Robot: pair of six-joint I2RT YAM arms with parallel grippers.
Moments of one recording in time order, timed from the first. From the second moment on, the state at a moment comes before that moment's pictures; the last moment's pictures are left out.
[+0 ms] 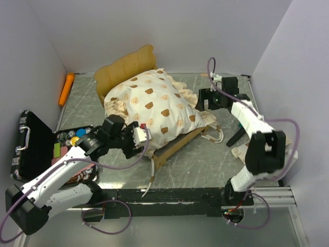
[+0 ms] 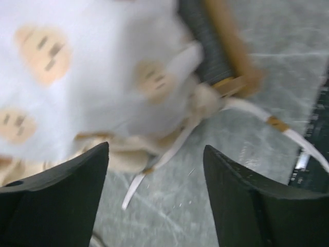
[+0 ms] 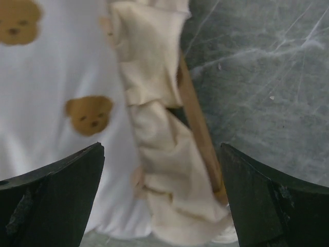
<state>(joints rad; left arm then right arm) -0.62 0.97 0.84 -0.59 0.32 0.57 0.12 1.53 1.22 -0.44 -0.35 -0.01</state>
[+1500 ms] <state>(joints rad) -0.63 1.00 0.71 -0.73 0.36 0.90 0.40 1.24 0.60 -0.20 -0.32 0.29</state>
